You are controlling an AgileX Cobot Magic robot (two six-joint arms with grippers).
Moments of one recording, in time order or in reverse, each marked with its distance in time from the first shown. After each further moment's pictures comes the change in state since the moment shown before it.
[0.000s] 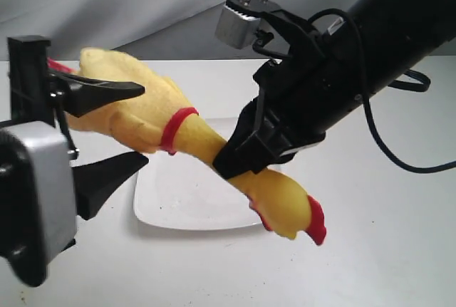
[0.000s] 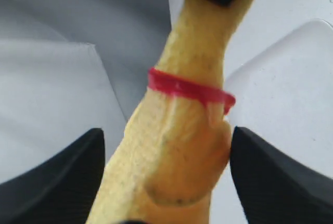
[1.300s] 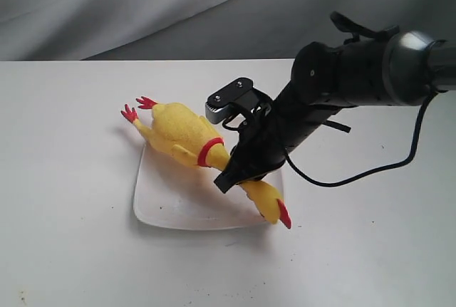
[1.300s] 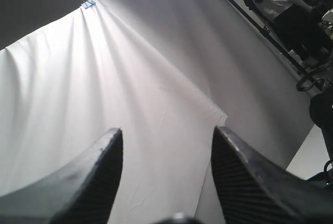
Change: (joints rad) left arm -0.045 -0.581 -0.002 -0.004 0.103 -0.555; right arm 0.000 0.421 0.000 -0.258 -0.485 0.099
